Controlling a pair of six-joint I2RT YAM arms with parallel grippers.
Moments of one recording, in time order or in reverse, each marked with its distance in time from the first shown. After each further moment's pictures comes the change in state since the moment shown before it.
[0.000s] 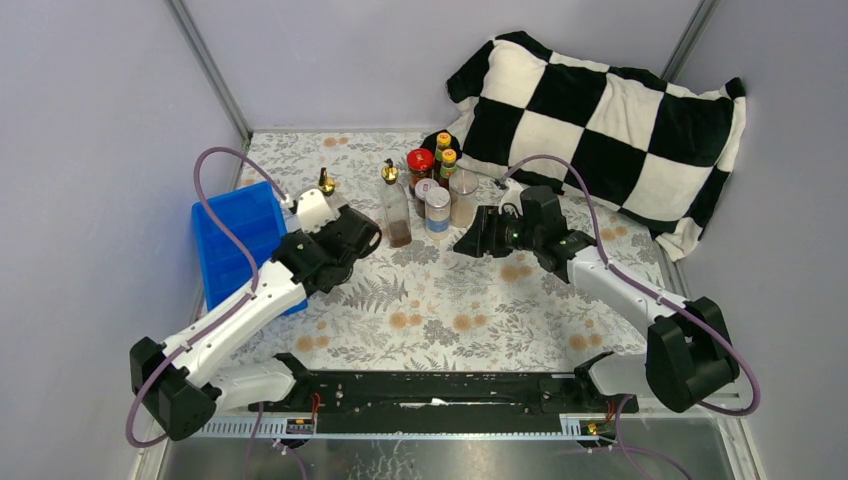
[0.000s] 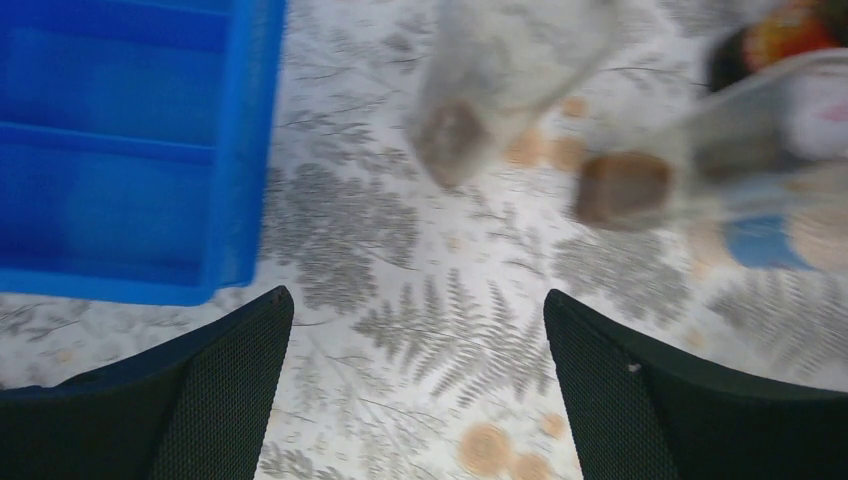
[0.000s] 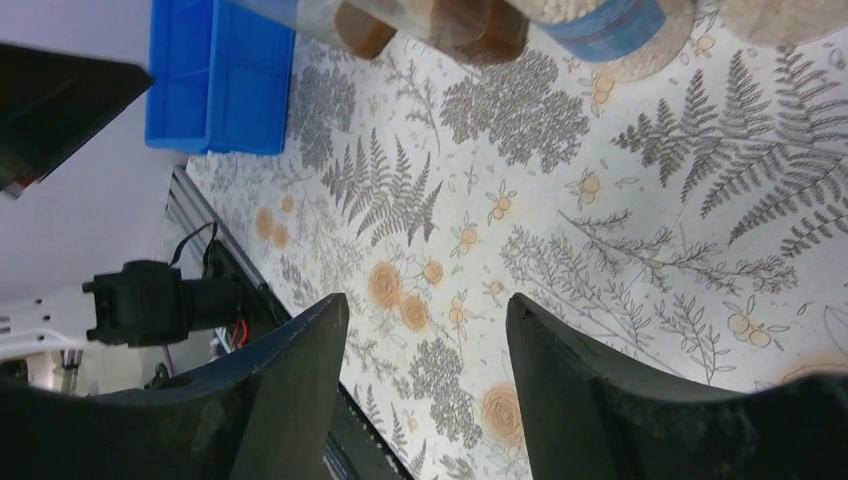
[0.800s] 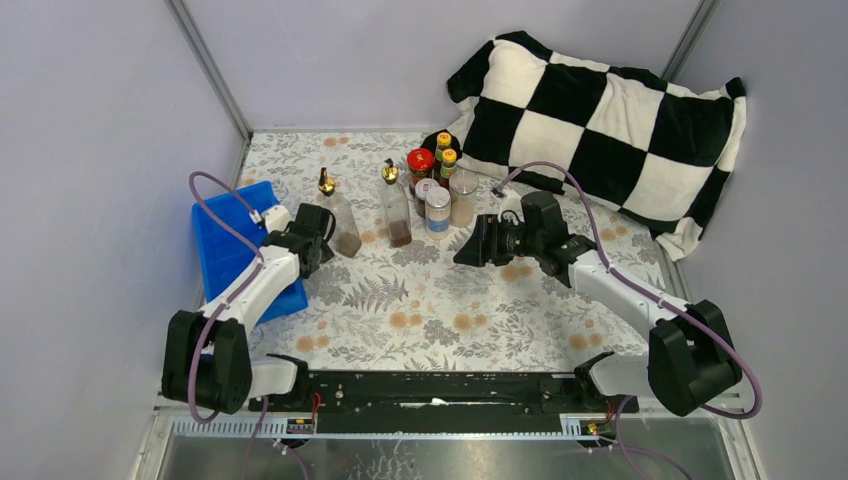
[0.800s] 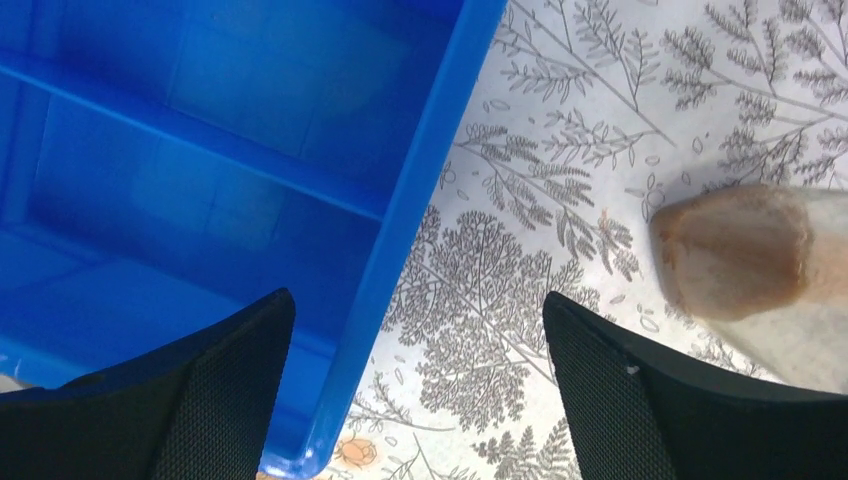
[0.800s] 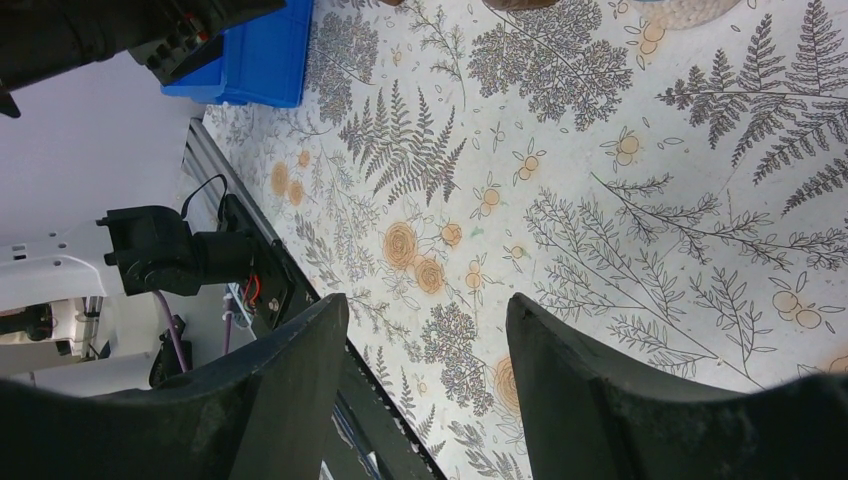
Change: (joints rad) left arm 0.524 0.132 -0.282 0.256 0.206 0.185; right arm 0.001 -0.029 -0.033 -0.040 -0.098 -0.034
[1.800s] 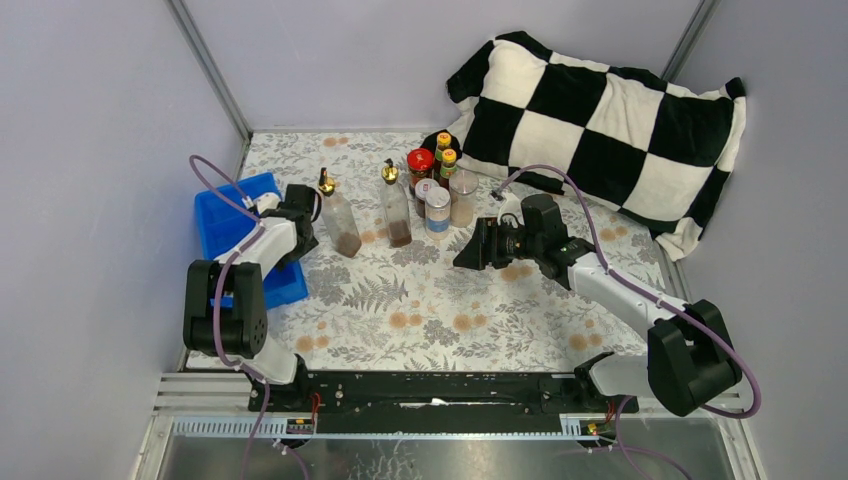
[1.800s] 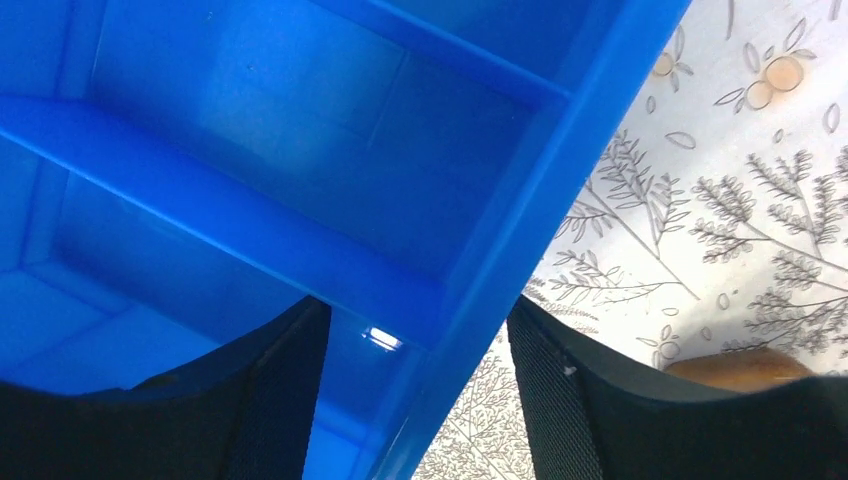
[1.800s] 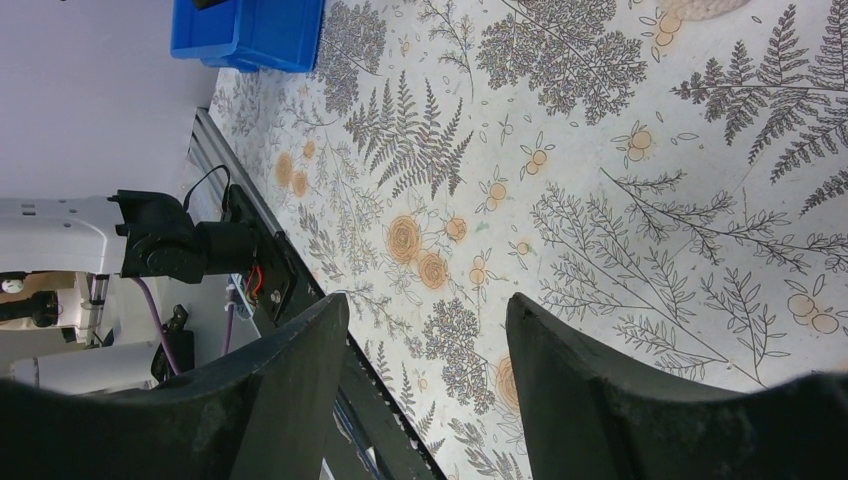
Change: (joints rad) left arm 0.181 0.279 0.137 0.109 0.029 0.105; right arm 0.000 -0.002 -0.029 0.036 -0.026 -0.002
